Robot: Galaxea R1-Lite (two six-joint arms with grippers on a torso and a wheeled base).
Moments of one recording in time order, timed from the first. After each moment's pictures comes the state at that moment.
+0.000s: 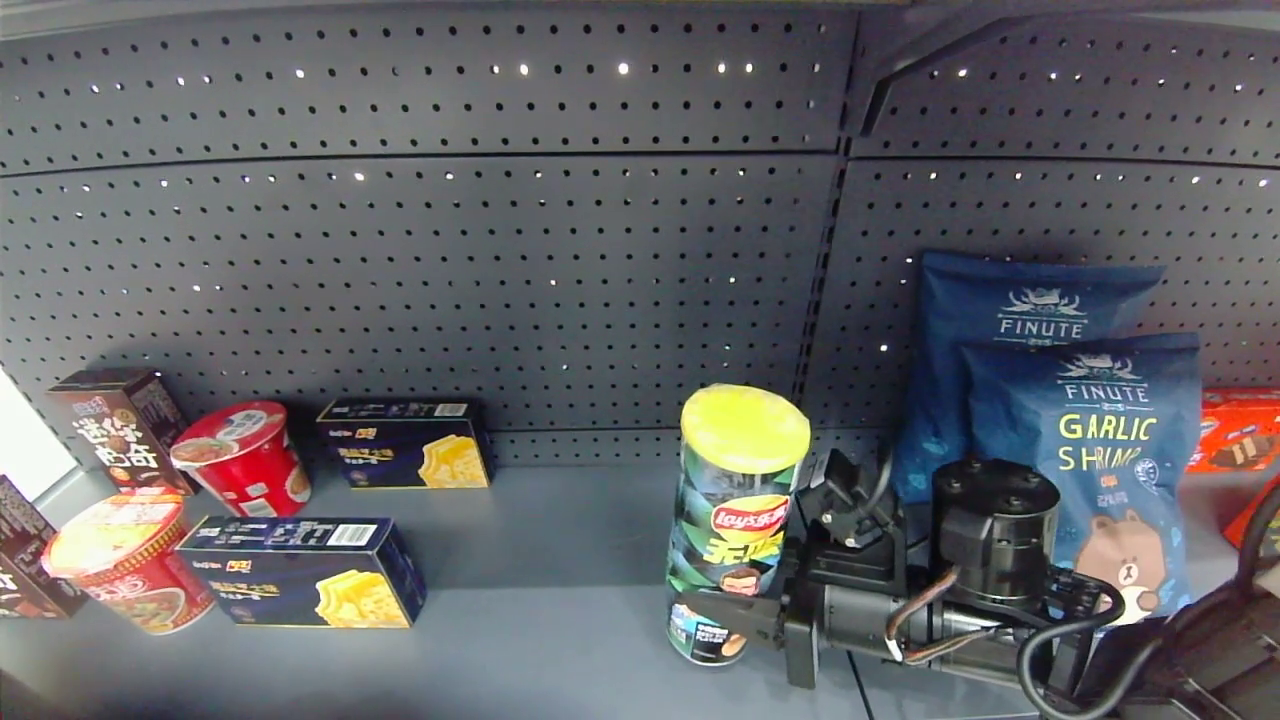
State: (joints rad) left arm -0.11 0.41 -0.38 0.08 -0.12 0.06; right arm 0.70 1.89 -0.52 -1.17 0.46 0.00
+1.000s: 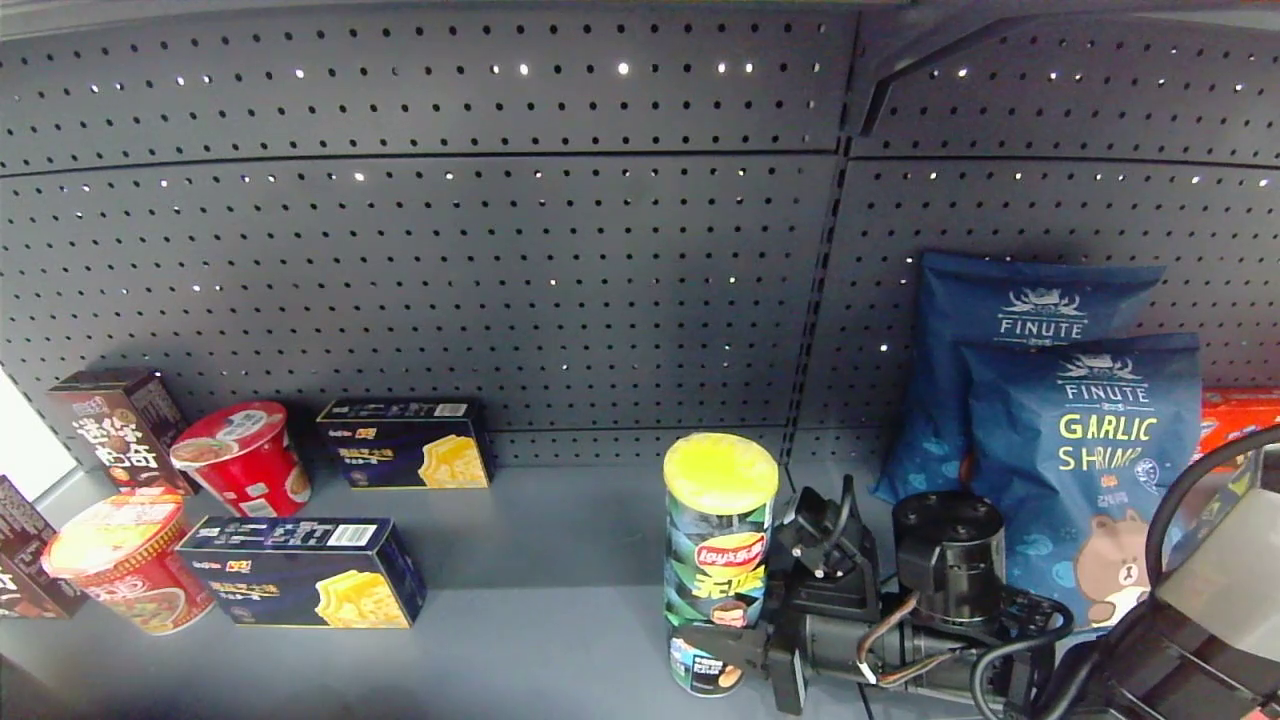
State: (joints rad) left arm -0.11 0.43 -0.38 0.08 -0.12 0.06; right arm 0.70 2.00 -0.51 -1.21 0.45 0.00
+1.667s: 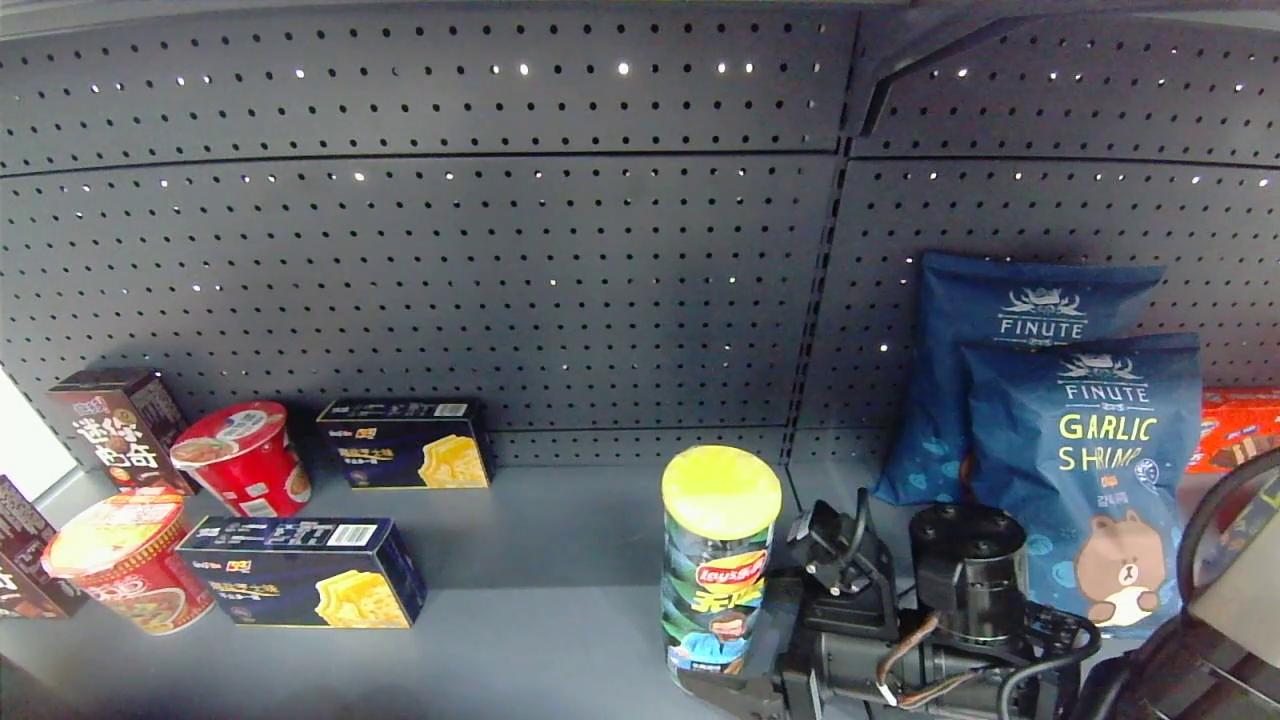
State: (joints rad) left arm -0.11 0.43 -0.38 0.08 -0.12 0.05; right arm 0.71 1.95 -0.44 -1.21 0.44 0.00
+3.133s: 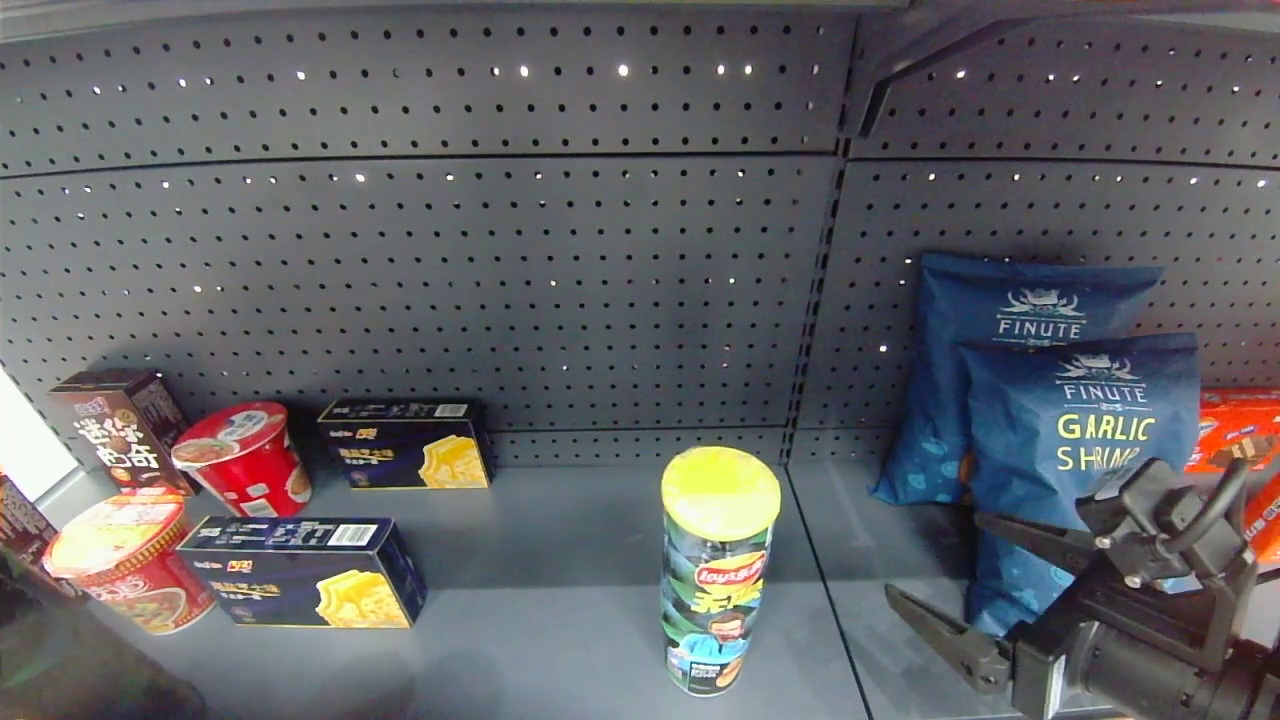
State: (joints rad) left arm -0.14 0.61 -0.60 0.06 -0.35 0.09; right arm 0.69 1.31 -0.25 -0.85 -0.17 -0.08
